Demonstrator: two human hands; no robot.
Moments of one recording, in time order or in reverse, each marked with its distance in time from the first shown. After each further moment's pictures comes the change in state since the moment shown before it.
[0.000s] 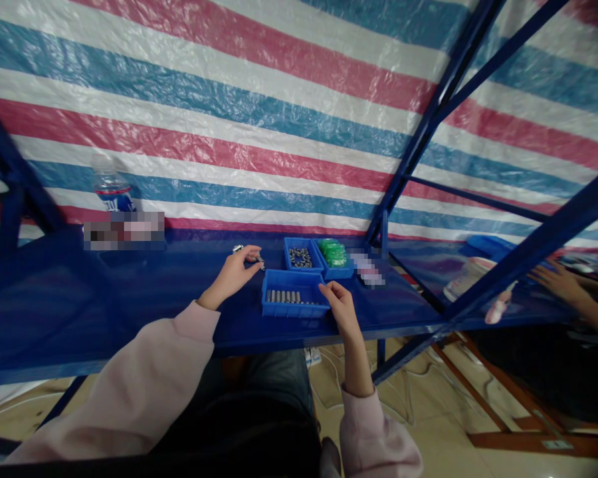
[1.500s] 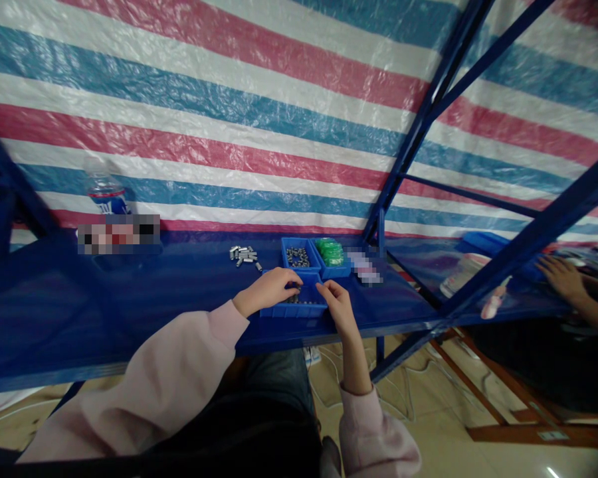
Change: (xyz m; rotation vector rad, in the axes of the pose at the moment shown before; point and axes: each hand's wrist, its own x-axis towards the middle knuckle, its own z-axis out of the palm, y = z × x) left_hand 0.004 0.056 0.053 0.094 -0.497 0.324; right_hand 0.000 -0.001 0.000 0.018 -0.005 0.001
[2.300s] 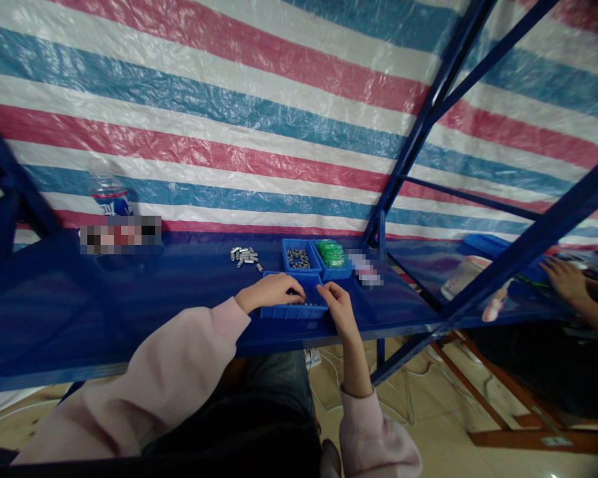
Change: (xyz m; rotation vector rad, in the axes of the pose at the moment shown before) left_hand 0.001 0.001 -0.004 -0.025 -0.195 0.058; right_hand 0.001 0.004 0.000 0.014 -0.002 0.006
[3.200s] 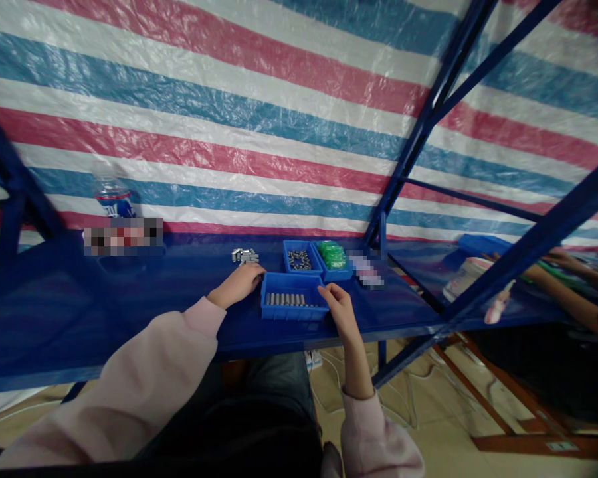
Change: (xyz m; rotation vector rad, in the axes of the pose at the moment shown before) left_hand -0.045 -0.066 -0.010 0.210 0.292 -0.177; right_hand 0.000 0.001 0.000 0.014 -0.006 -0.016
